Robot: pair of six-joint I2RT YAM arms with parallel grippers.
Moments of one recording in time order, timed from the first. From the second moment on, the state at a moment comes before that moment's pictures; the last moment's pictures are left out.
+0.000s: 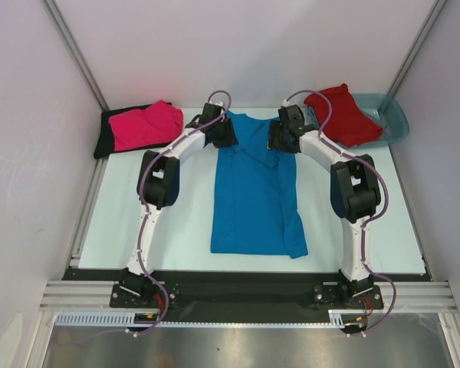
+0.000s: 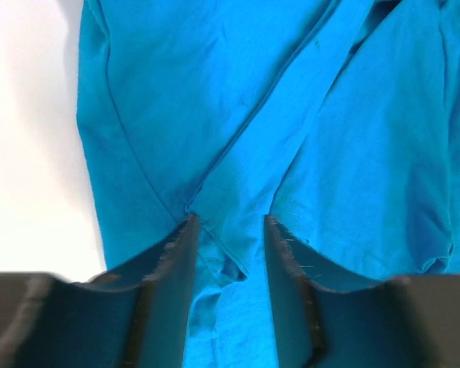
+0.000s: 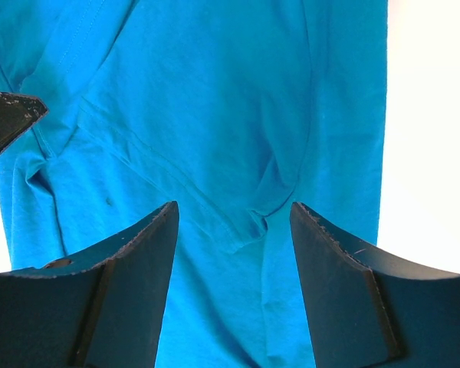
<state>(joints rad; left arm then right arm) -0.36 2.48 2.09 -0.38 0.19 -0.49 0.34 2.12 1.71 -0.40 0.07 0.39</state>
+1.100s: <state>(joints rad) -0.37 2.40 2.04 -0.30 0.33 -0.50 0.34 2.07 1.64 -0.41 0.09 0.39</state>
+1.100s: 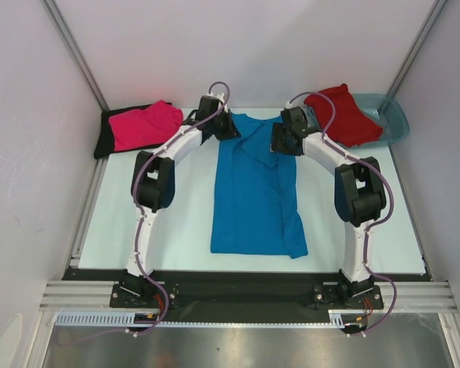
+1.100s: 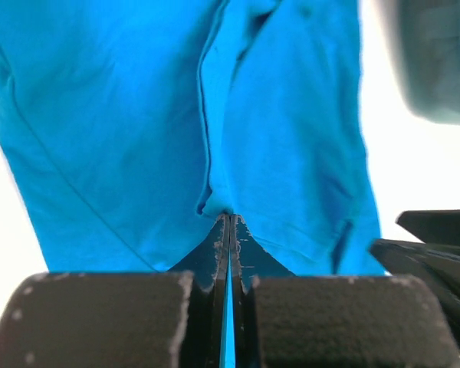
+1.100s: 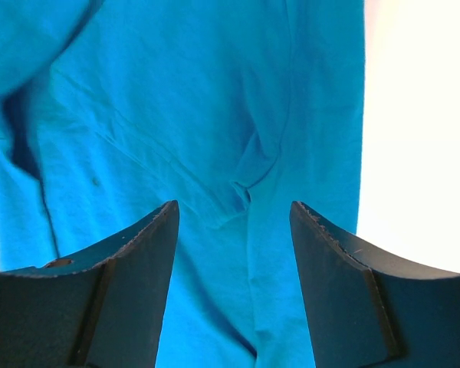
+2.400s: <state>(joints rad) -0.41 2.43 2.17 -0.35 0.35 -0.46 0.30 2.01 1.60 -0.43 0.15 0.39</state>
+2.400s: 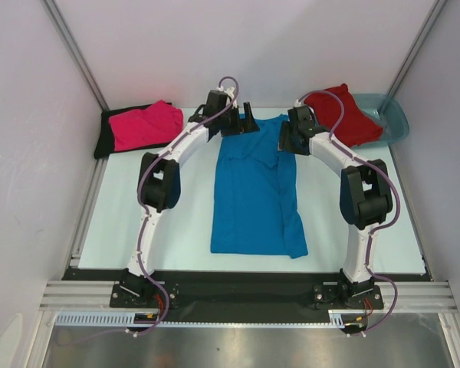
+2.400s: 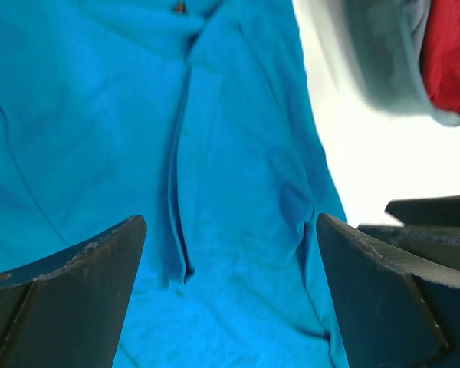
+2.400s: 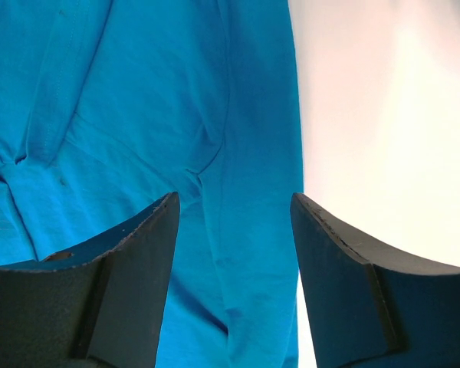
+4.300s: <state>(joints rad) -0.36 1.97 1.60 -0.20 0.24 -0.46 0.22 1.83 1.43 -0.48 0.22 0.42</state>
